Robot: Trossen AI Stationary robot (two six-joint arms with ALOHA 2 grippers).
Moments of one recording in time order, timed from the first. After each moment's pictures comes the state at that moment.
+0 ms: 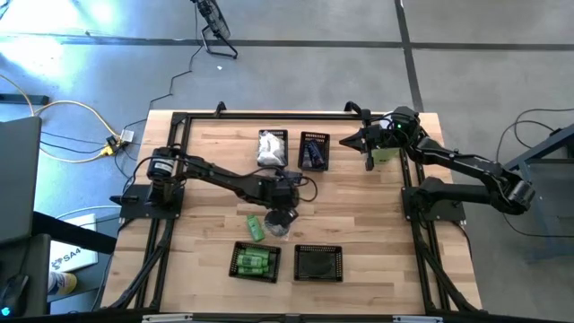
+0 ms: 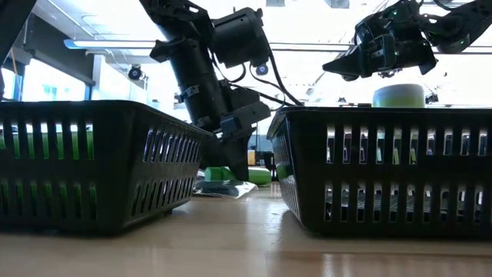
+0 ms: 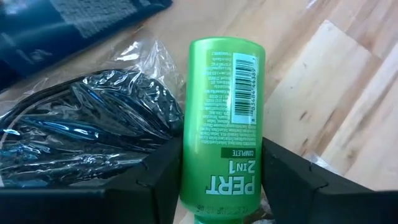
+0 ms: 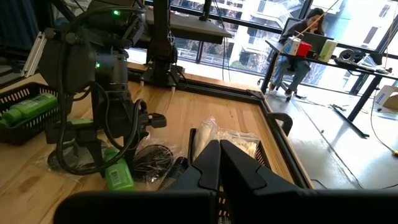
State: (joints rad) left arm -0.08 1.94 1.23 -0.40 -0.22 -0.69; right arm -0.77 1.00 0.49 0.33 -0.76 -0.35
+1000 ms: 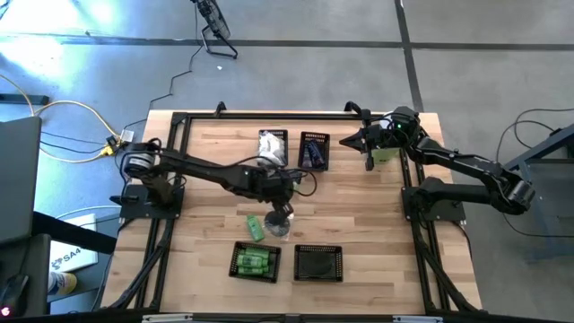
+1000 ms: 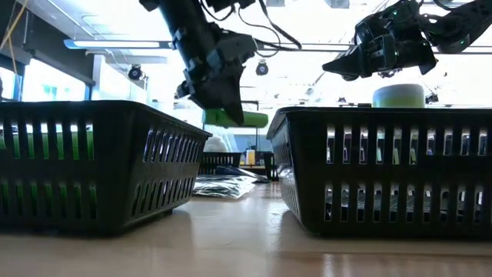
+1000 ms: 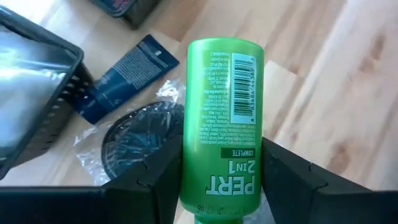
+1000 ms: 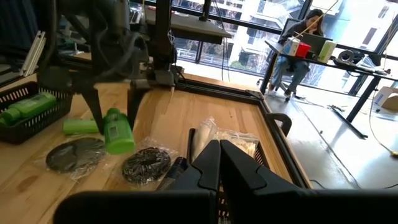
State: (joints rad) left arm -0.09 1.74 1.30 -0.58 -0.28 -0.55; right arm -0.77 1.00 0.49 0.33 -0.76 -0.35
